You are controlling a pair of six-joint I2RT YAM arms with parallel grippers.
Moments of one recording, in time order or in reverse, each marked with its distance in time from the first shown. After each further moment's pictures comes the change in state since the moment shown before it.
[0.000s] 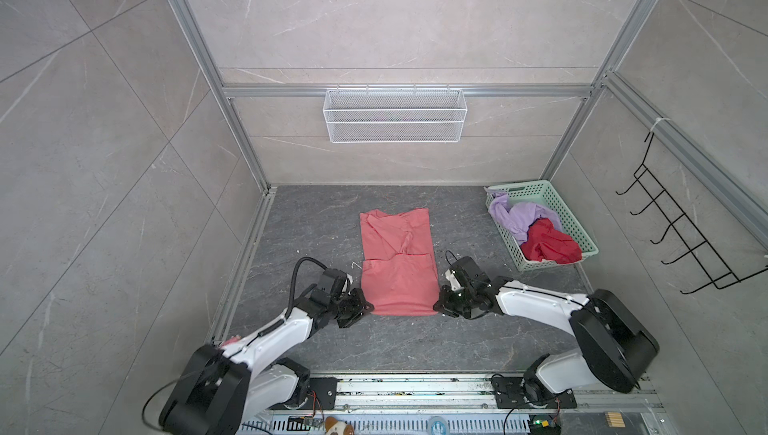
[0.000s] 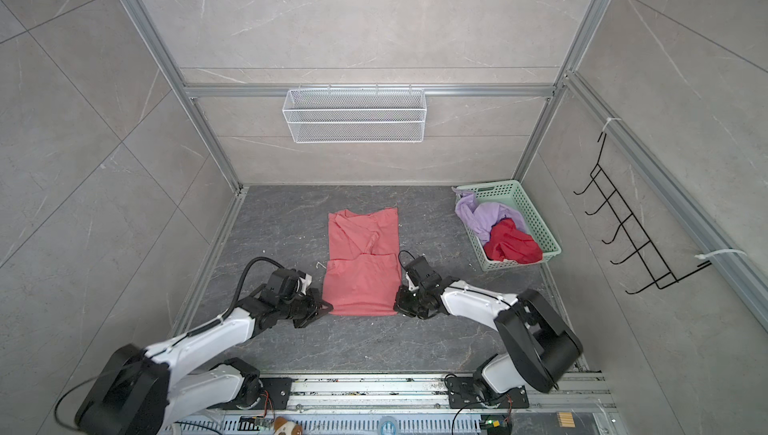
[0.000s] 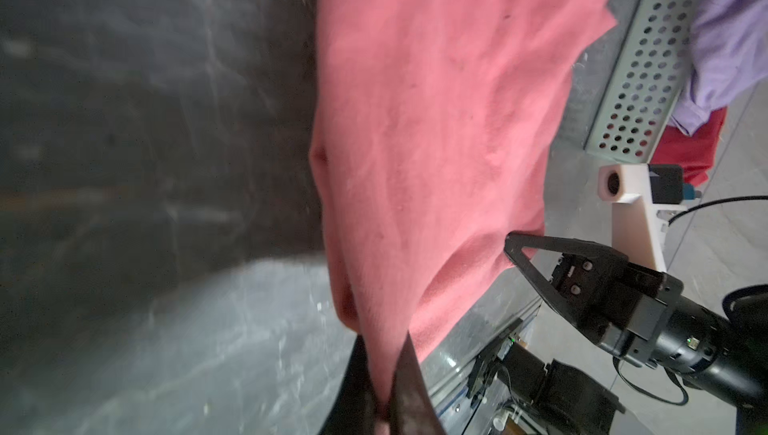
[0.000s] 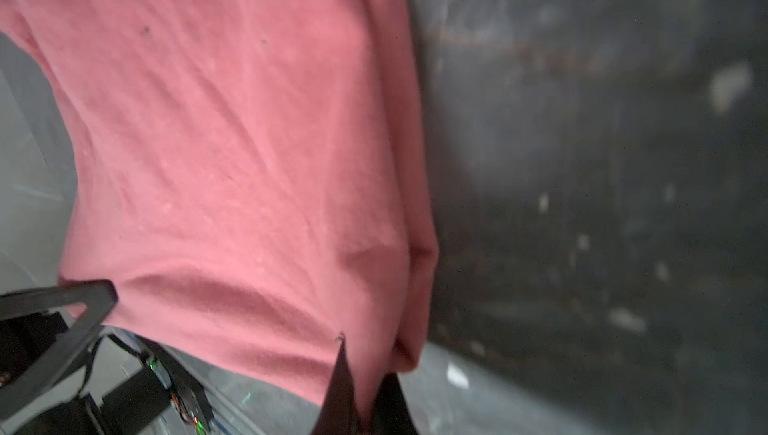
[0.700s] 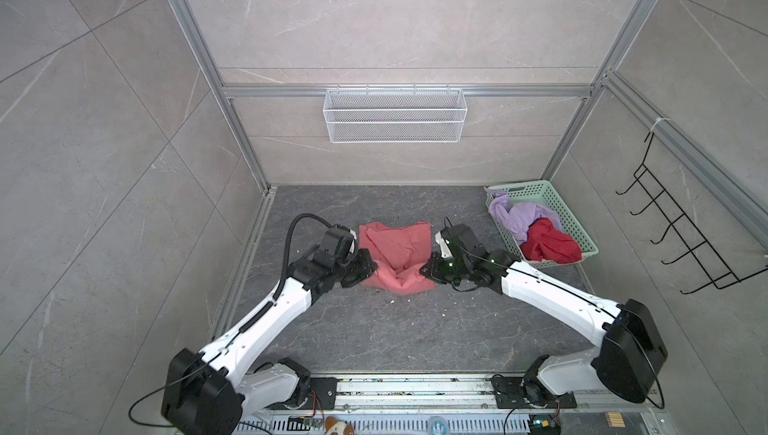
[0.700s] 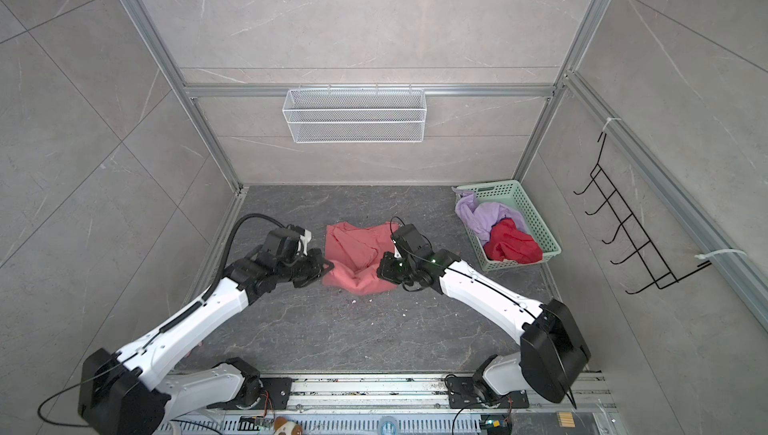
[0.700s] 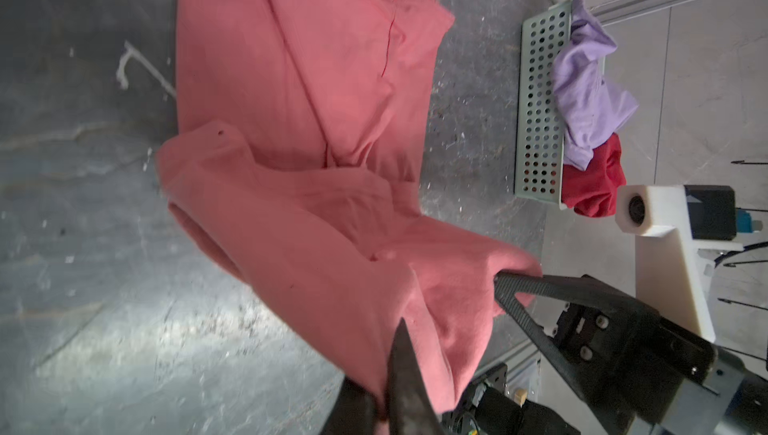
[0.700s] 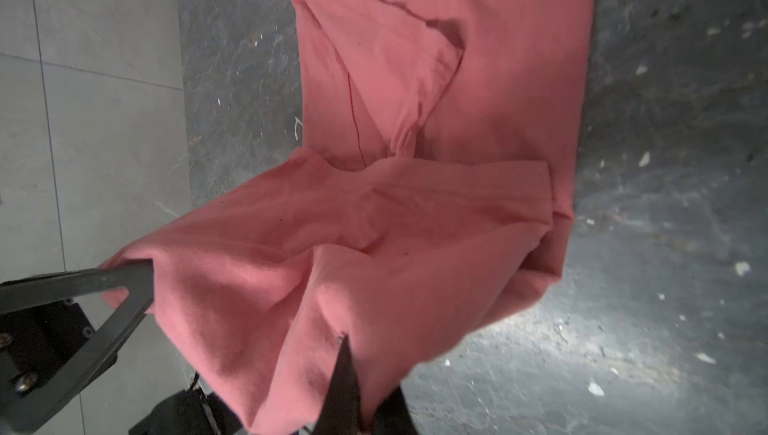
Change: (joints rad) left arm 0.021 0.246 0.576 -0.223 -0.154 0.179; right arm 0.012 0.081 0.465 -0.138 0.123 -0.005
